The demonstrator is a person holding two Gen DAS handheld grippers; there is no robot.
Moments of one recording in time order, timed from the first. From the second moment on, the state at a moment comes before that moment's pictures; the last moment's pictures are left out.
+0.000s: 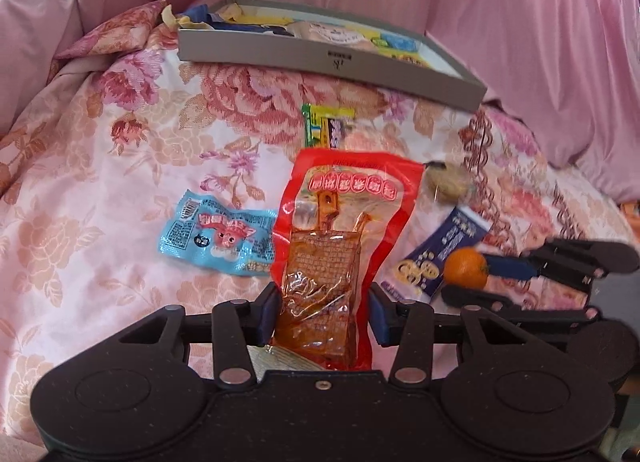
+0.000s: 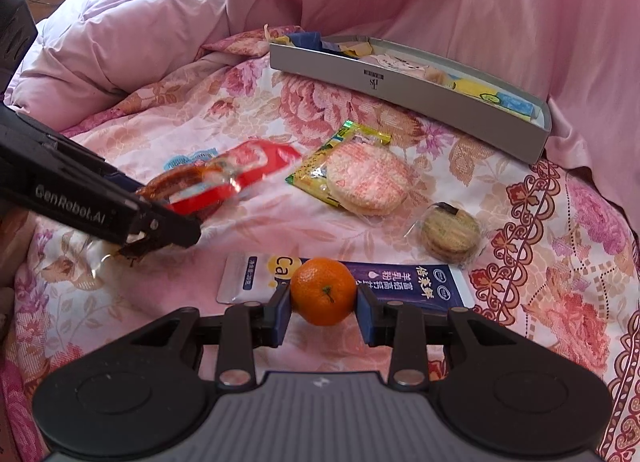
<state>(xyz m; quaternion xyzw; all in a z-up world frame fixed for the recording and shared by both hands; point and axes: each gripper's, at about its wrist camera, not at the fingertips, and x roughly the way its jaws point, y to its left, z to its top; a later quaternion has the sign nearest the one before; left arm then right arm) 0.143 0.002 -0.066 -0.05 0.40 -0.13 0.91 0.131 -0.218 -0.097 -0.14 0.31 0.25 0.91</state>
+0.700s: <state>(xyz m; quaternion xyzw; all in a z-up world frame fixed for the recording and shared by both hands) 0.159 -0.008 -0.045 -0.05 0.38 -0.10 0.92 0.136 -0.222 -0.089 -0.13 0.28 0.24 0.92</state>
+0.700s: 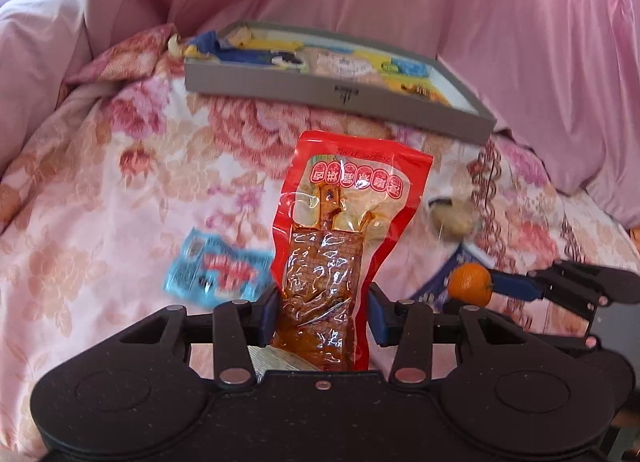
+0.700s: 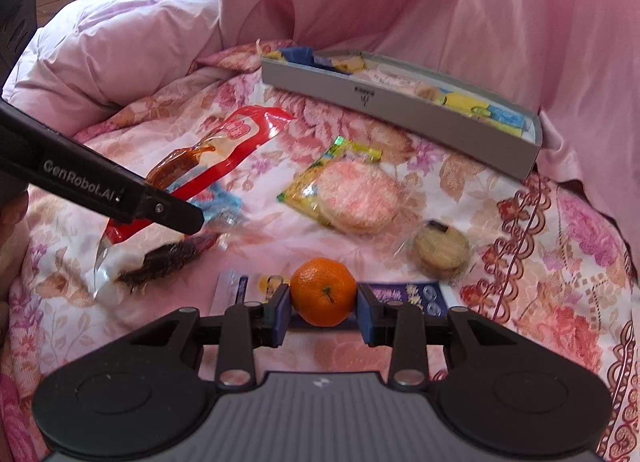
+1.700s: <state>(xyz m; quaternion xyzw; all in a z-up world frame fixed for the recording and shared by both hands) 0.379 -0.106 0.059 -0.11 0.29 -0.07 0.95 0.290 -0.277 -0.038 -0.01 0.13 0.12 0.98</state>
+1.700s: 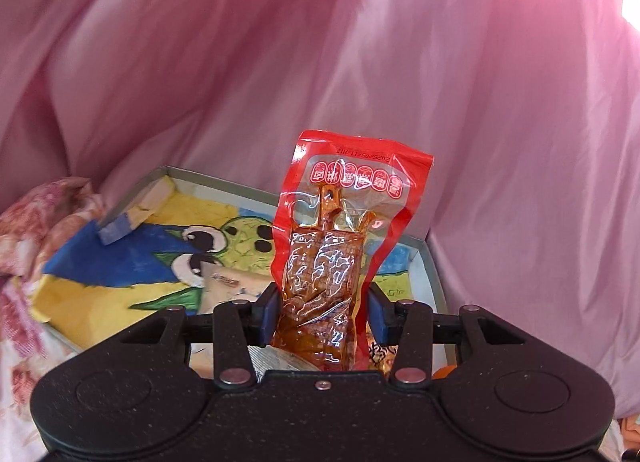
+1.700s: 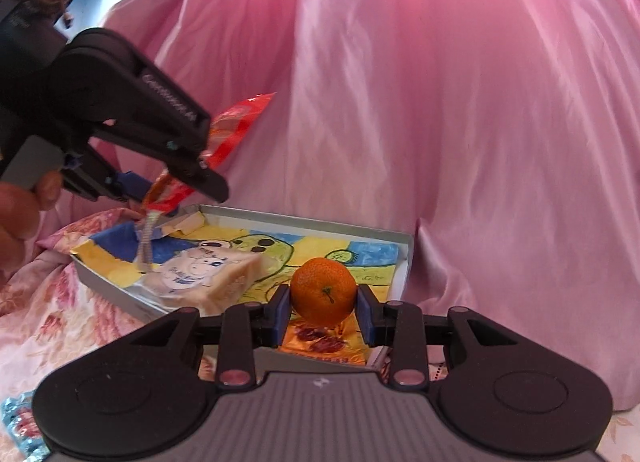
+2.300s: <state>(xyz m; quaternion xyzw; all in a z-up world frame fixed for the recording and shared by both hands) 0.414 -0.134 0.026 -0.08 0.32 -0.07 0.94 0.311 -0.276 -0.053 0.00 0.16 0.13 0.98</state>
